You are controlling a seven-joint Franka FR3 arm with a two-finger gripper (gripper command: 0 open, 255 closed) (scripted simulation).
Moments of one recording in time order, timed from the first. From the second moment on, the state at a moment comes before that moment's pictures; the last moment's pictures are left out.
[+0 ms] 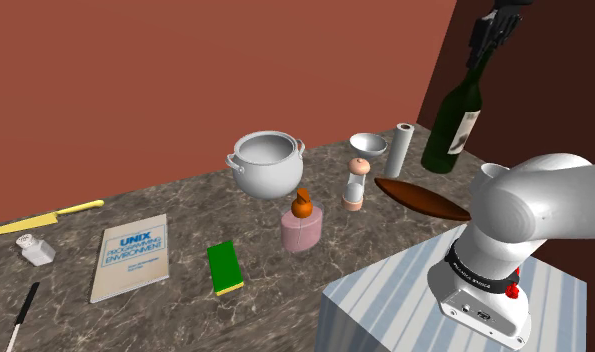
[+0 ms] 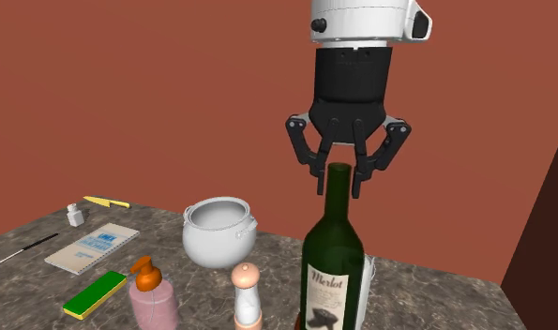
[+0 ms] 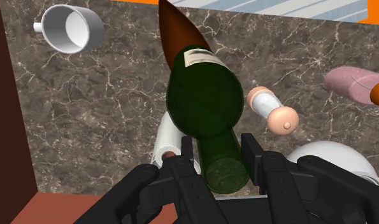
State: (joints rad) arm -0.33 -0.92 -0.29 -2.27 -0.20 1.47 -0.27
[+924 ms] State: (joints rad) arm -0.35 -0.99 -0.32 -2.50 -0.24 1.62 -0.26
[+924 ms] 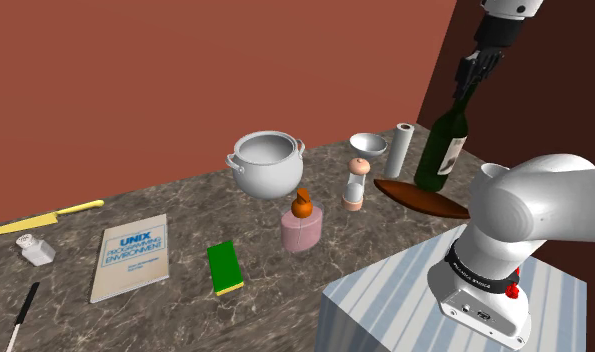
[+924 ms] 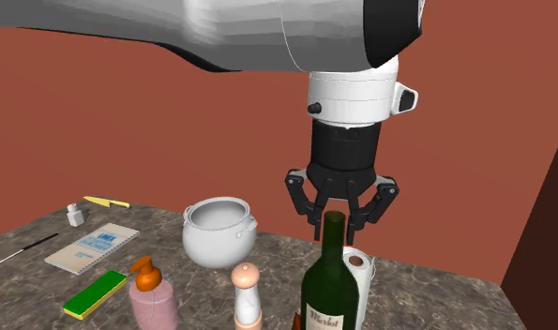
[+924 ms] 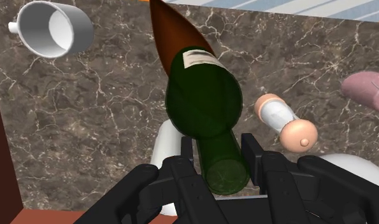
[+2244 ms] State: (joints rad) arm -0.37 -1.02 -0.36 -2.66 -0.27 1.75 -0.26
